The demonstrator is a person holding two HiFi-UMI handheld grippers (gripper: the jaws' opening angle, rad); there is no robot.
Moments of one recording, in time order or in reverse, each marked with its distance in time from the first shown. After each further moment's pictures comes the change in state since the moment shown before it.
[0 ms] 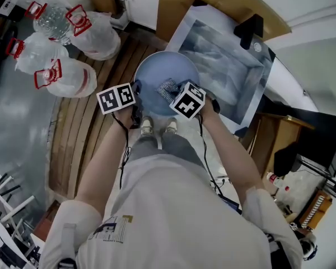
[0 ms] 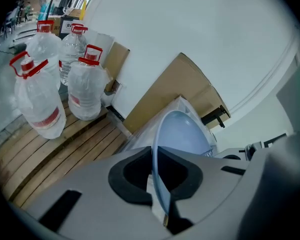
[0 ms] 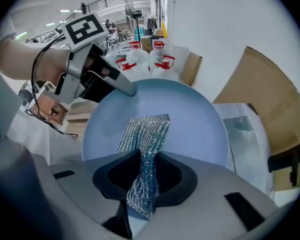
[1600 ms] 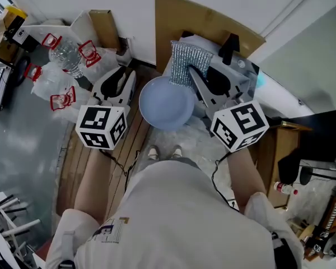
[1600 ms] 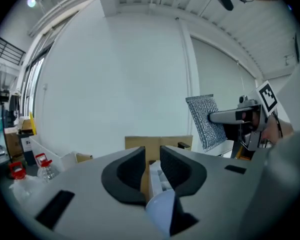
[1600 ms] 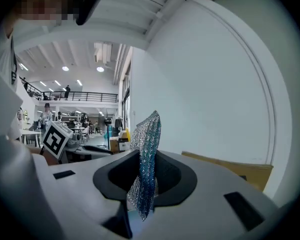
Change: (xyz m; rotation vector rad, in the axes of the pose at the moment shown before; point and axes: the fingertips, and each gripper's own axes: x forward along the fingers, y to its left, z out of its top) left arm -0.239 -0.205 0.132 0.823 -0.593 -0.119; right arm -0.372 -0.016 0.103 0.305 -1.096 -0.389
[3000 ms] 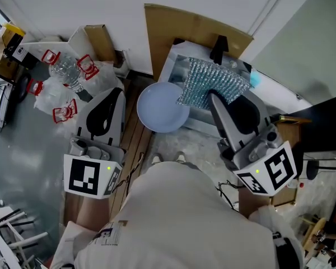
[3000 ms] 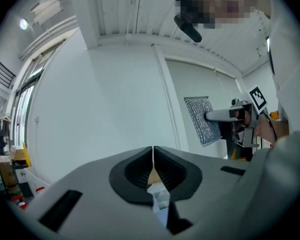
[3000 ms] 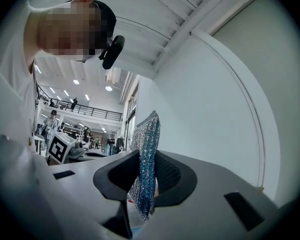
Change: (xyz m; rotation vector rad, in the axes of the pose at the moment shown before) left arm -0.098 -0.074 0.101 0.216 -0.251 -0.048; right arm -0.126 0.043 0.095 -0.081 -0.260 0.016
